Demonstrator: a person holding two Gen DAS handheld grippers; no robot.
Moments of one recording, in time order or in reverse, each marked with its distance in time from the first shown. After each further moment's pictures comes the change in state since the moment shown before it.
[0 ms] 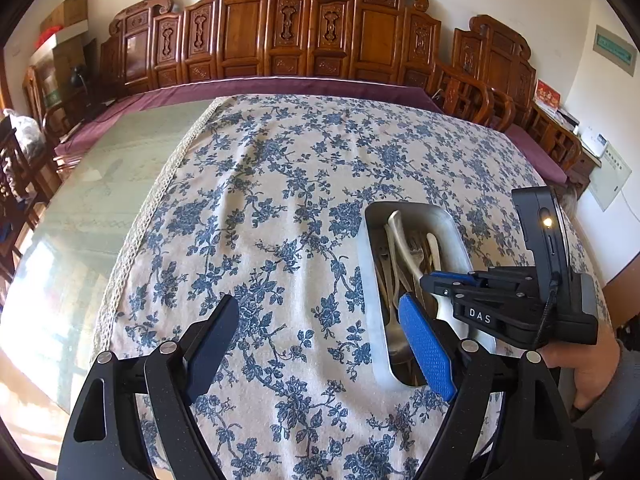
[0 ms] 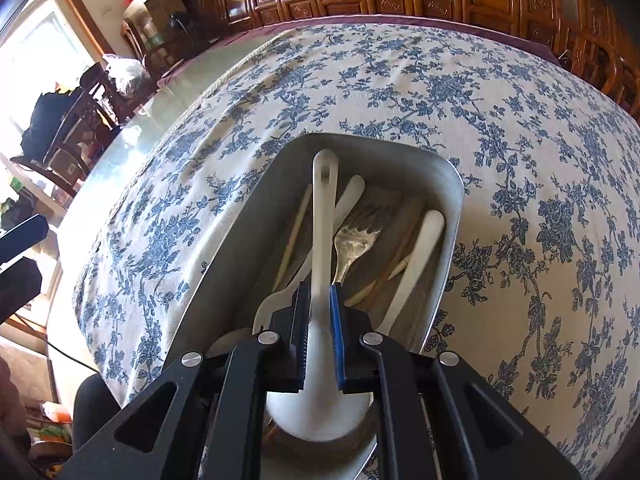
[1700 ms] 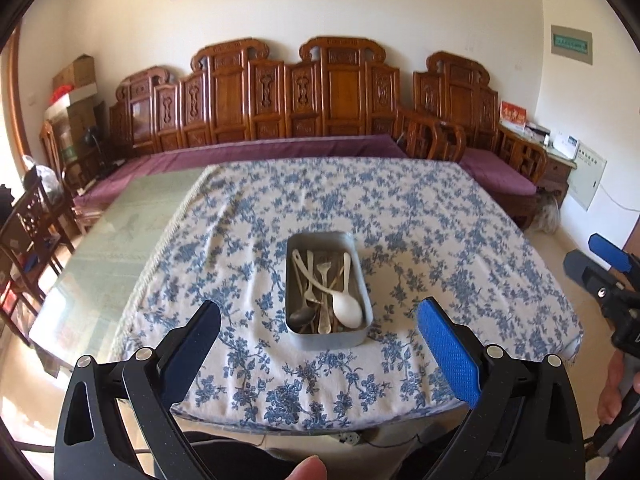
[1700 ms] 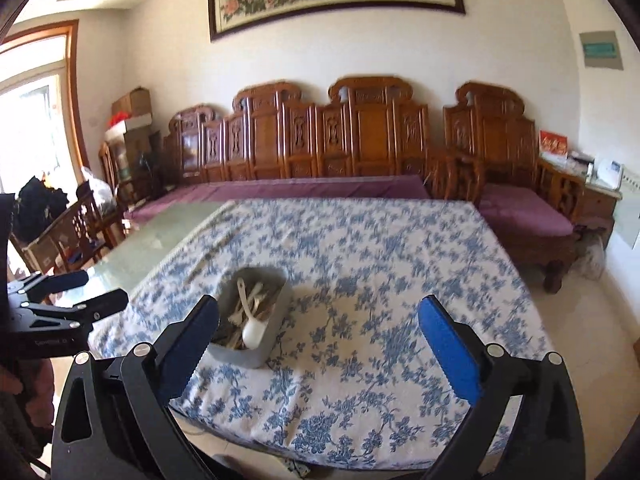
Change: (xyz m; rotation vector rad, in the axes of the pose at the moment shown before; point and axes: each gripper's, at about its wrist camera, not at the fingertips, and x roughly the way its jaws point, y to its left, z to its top) left arm -0.164 -0.118 -0.061 0.079 -0.228 0.032; right arm -0.331 0.000 -0.175 0.064 -0.625 -0.281
